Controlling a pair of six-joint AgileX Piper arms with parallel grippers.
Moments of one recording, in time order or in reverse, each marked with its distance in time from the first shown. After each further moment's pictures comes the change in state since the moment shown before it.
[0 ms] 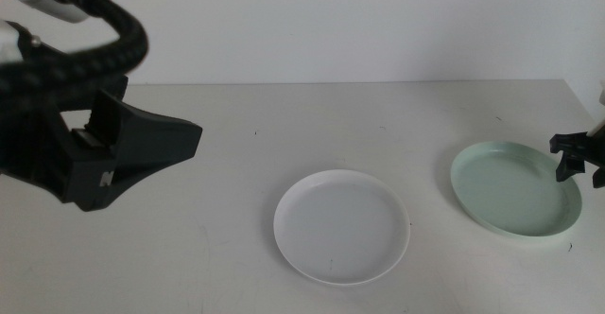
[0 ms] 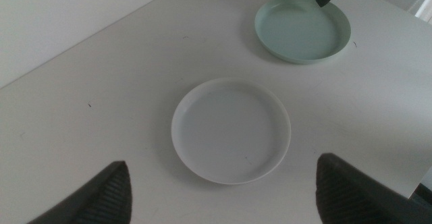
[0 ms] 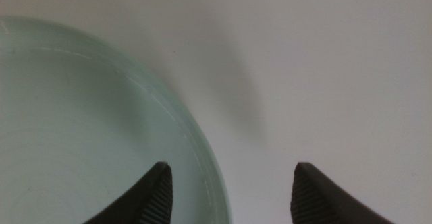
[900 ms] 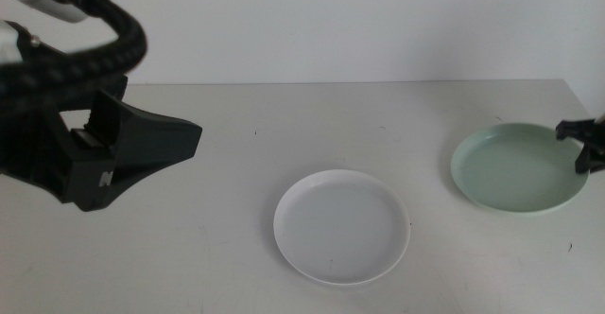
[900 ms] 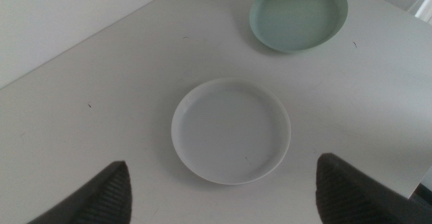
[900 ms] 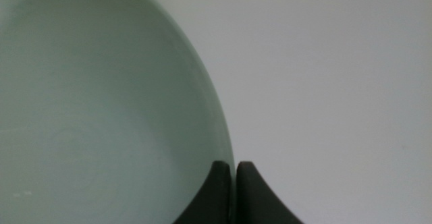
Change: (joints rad) left arm 0.000 0.000 0.000 0.000 0.000 0.000; right arm 0.000 -0.058 -0.008 0.027 0.065 -0.002
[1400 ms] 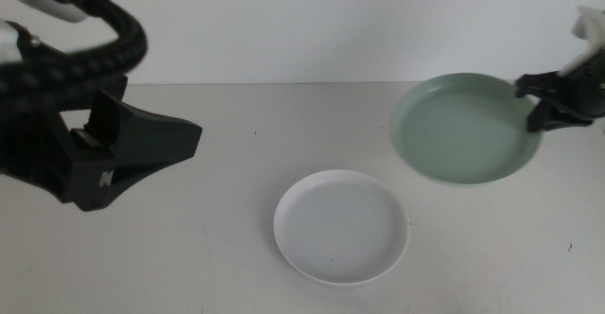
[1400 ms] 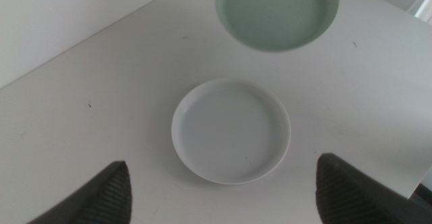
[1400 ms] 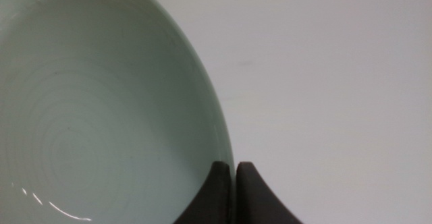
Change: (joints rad) left arm 0.000 0.000 0.000 0.000 0.000 0.000; right arm 0.183 -0.234 0.000 0.106 0.085 0.000
